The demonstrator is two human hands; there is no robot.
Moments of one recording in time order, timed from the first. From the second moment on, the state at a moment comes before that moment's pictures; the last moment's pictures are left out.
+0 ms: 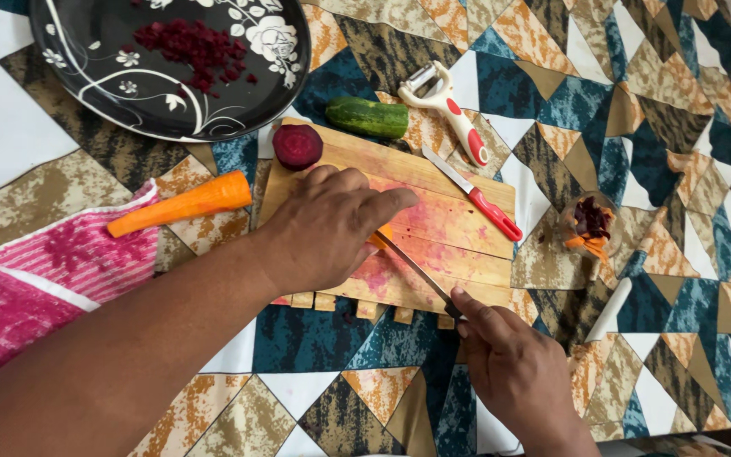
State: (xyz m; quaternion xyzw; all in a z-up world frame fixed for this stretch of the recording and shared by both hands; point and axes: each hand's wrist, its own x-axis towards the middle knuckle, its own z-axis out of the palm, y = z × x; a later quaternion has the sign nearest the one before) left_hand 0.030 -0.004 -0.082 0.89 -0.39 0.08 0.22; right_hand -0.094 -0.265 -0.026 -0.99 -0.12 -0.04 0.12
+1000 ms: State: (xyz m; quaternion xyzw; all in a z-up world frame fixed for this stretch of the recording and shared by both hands) left_hand 0.031 -0.007 -0.067 0.91 -0.36 0.04 0.20; right_hand -0.101 -0.260 -0.032 -0.99 -0.10 -0.02 0.11
